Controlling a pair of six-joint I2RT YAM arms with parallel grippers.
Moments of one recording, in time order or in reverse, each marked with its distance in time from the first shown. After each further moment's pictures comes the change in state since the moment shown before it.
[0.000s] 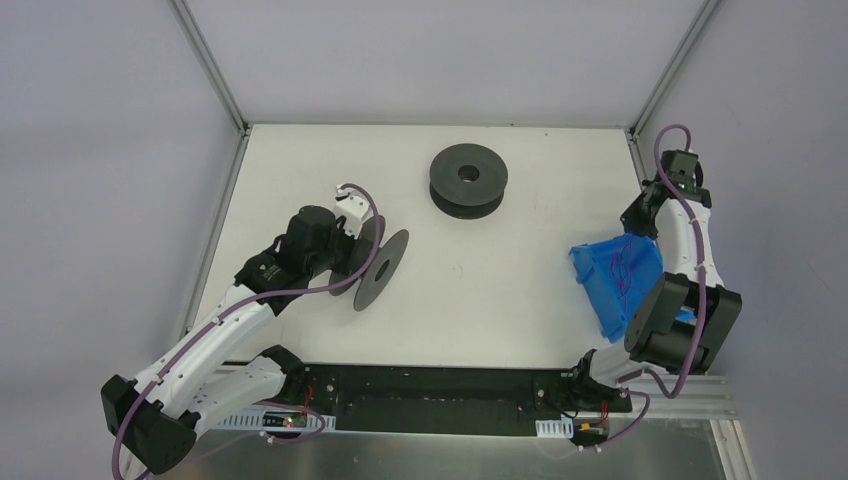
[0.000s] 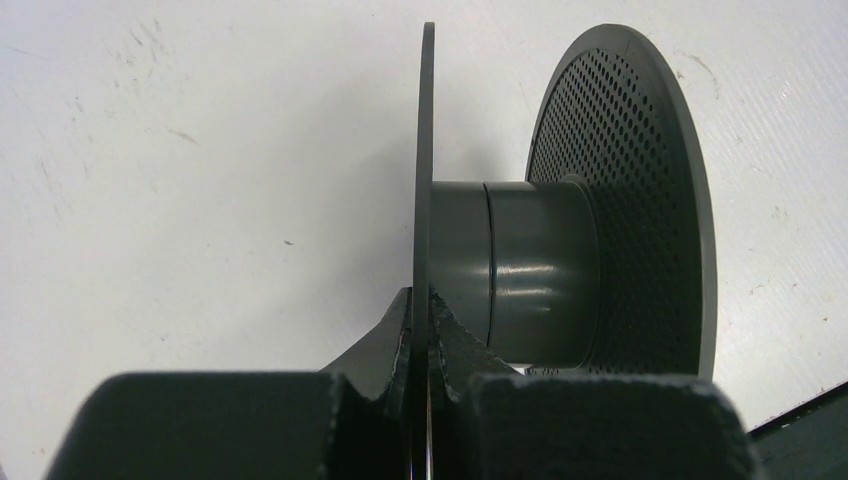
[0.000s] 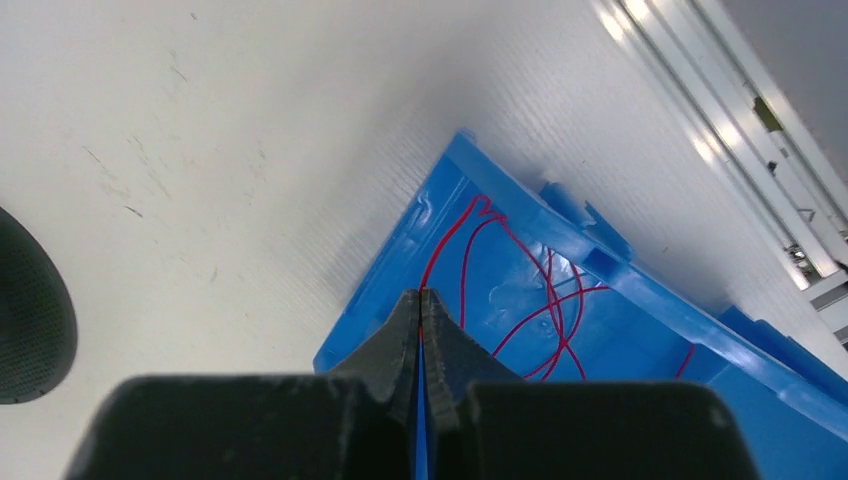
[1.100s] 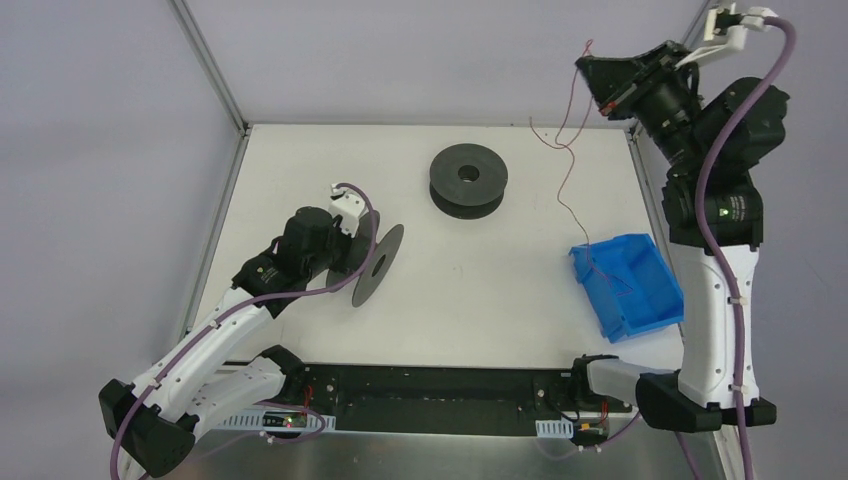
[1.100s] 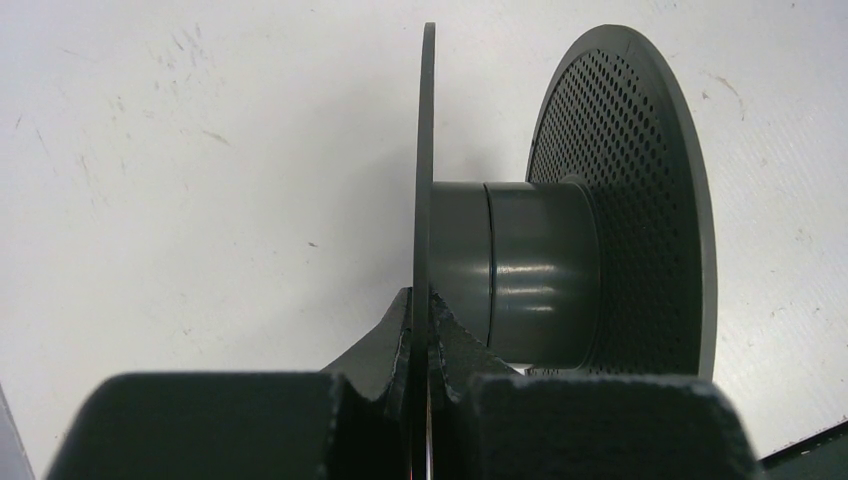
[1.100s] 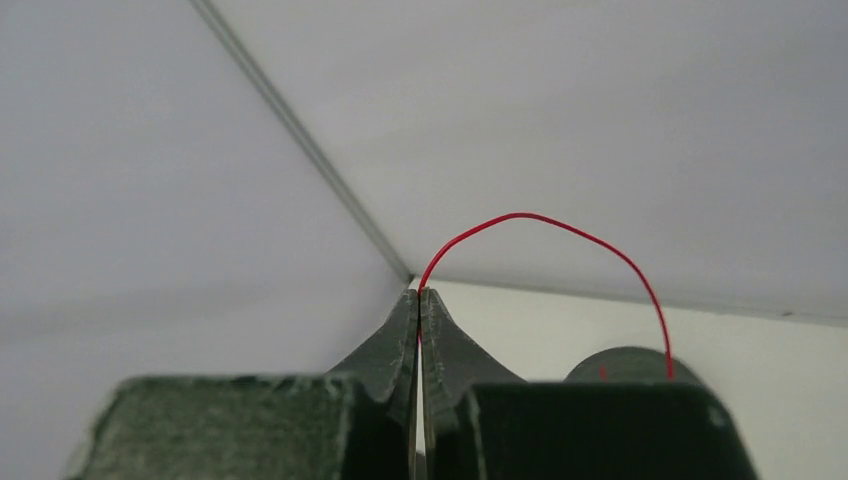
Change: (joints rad) left arm 0.000 -0.020 -0.005 0.015 -0.053 0.000; right arm 0.438 -0.280 0.668 0.351 -0.418 0.161
